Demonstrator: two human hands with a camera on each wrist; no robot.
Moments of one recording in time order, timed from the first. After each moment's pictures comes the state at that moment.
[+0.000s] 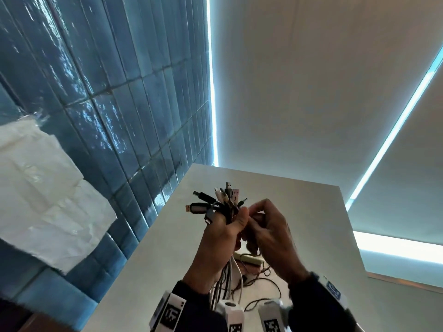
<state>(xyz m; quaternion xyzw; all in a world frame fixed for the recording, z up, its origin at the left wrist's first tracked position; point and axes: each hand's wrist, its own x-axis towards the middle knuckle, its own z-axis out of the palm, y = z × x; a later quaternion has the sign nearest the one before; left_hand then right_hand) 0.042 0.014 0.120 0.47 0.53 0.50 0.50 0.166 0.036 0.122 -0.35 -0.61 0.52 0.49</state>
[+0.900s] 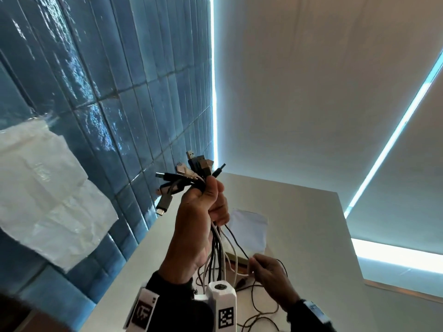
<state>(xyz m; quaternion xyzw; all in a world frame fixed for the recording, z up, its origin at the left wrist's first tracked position) 0.030 -0.001 0.191 0.37 0.36 0.68 0.52 0.198 0.046 -0.023 -0.45 -0.64 0.51 0.36</state>
